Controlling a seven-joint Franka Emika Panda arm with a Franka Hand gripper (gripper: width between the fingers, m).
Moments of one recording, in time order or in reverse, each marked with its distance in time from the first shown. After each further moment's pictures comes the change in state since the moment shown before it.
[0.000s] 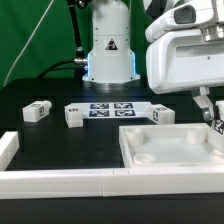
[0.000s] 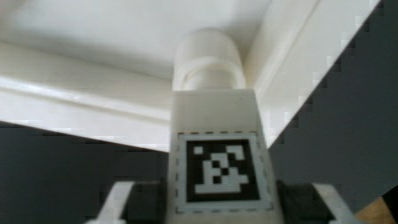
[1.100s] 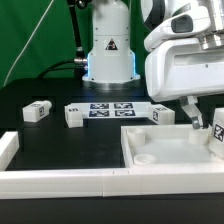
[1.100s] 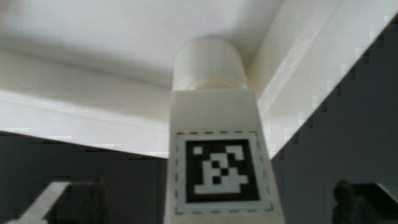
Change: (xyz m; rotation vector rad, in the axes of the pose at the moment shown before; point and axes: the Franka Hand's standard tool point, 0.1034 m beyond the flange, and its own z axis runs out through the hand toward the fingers) arm 0.000 0.001 0.009 -0.006 0.050 0.004
